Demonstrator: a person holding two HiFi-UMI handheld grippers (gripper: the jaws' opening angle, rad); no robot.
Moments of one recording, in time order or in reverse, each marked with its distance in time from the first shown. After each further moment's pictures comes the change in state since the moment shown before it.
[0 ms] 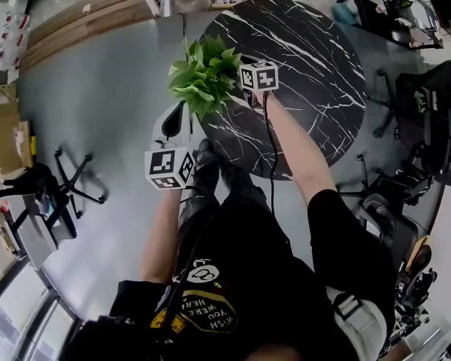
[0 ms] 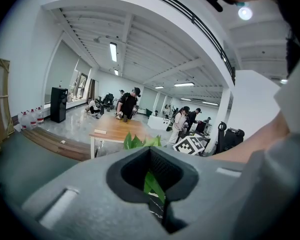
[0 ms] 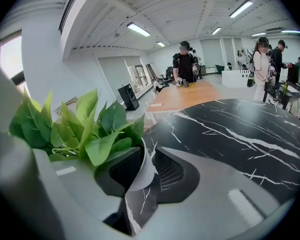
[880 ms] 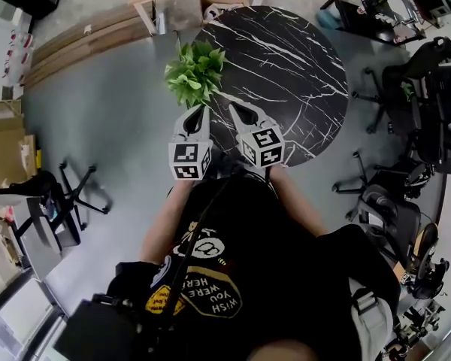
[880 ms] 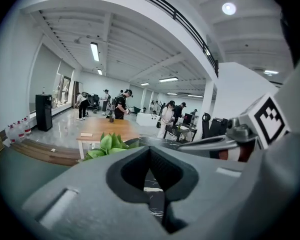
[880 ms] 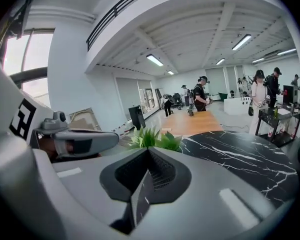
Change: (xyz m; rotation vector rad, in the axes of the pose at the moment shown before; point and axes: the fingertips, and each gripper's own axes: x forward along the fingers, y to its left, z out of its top) left arm -0.034 -0.094 -0.011 0.121 0.037 -0.120; right arm -0.248 0.155 -0.023 -0.118 -0.289 0.010
